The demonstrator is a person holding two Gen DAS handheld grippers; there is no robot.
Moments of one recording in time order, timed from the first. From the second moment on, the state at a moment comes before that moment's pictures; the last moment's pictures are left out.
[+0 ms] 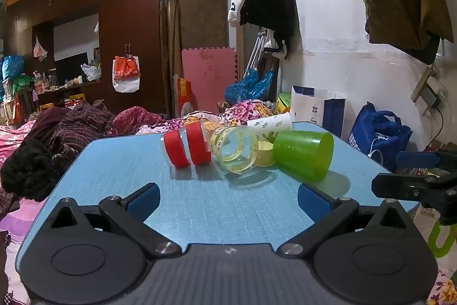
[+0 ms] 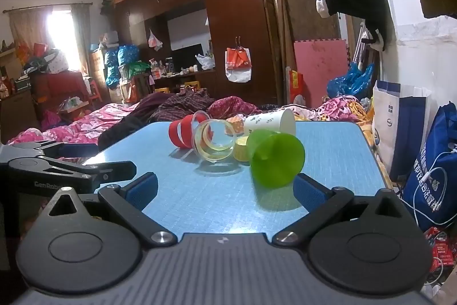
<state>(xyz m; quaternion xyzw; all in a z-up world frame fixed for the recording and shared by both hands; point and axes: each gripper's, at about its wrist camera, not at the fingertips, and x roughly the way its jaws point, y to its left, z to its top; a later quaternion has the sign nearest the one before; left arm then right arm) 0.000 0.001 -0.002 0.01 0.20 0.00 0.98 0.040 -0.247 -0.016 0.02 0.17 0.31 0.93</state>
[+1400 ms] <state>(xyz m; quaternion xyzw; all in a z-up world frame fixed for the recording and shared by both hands) 0.002 0.001 -0.004 0.02 0.20 -0.01 0.98 0.040 -0.249 -0.016 0.03 0.17 0.31 0.93</state>
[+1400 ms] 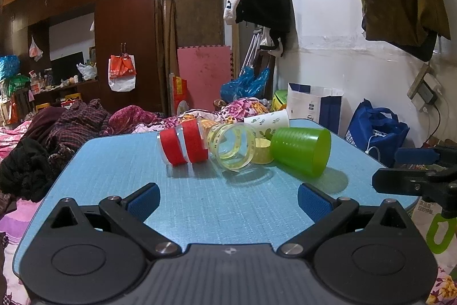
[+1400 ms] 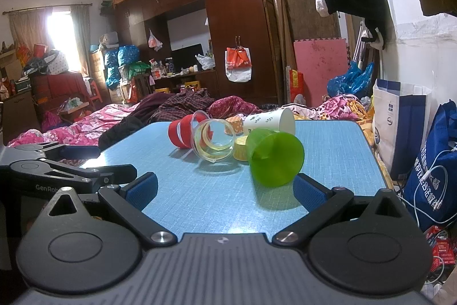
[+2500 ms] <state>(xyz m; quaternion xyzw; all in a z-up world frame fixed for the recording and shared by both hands) 0.004 0.000 -0.007 0.02 0.20 -0.01 0.98 0.041 -0.250 -0.018 0.03 0.17 0.31 0.93</state>
